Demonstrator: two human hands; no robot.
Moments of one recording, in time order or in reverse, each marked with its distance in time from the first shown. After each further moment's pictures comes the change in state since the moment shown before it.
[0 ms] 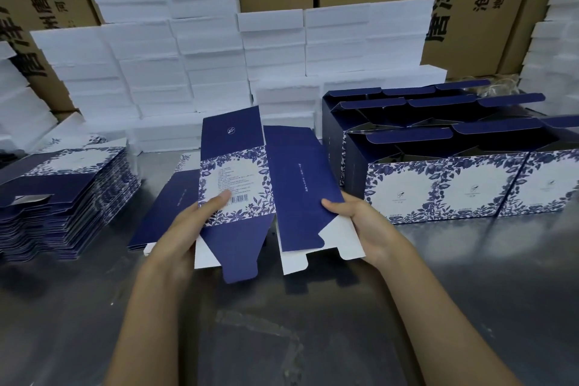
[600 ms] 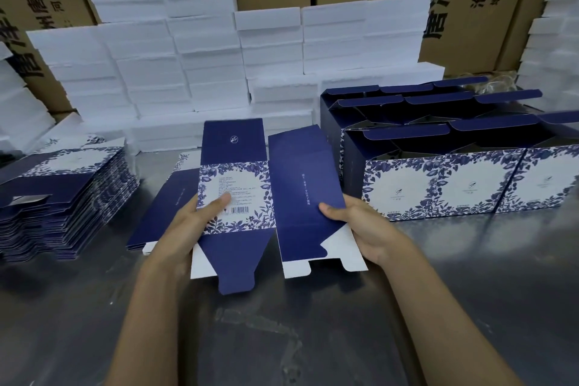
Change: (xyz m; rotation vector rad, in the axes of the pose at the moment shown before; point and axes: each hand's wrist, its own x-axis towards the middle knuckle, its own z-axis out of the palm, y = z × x) left_hand 0.007 -0.007 -0.004 0.049 -0.009 0.105; right_hand -0.001 0.002 -0.004 -0.141 0.028 -0.016
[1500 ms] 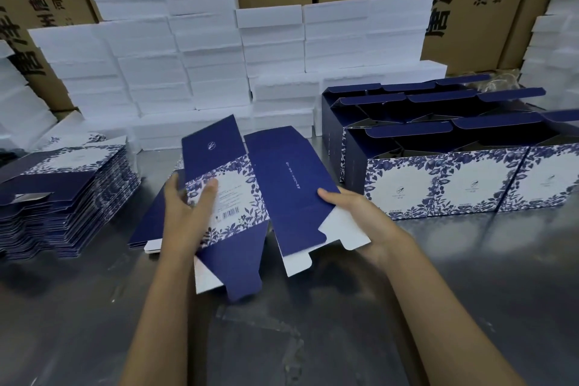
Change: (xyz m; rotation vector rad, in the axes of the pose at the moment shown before) left_hand 0.003 0.004 0.010 0.282 0.456 0.316; right_hand -0.008 -0.008 0.011 0.105 -0.035 0.045
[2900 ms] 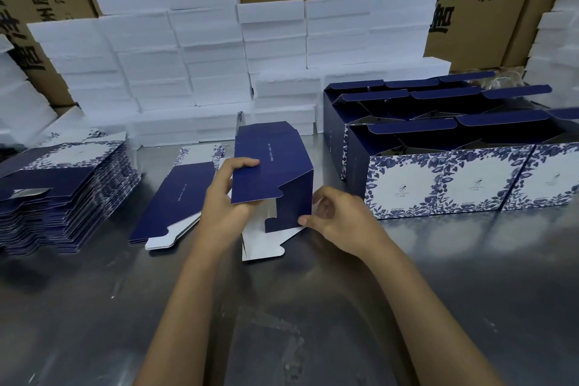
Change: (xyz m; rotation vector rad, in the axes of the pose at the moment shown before) left_hand -0.035 0.027 0.033 -0.039 -0.332 0.339; right_hand 0.014 0.016 0.007 -1.195 0.311 -0.313
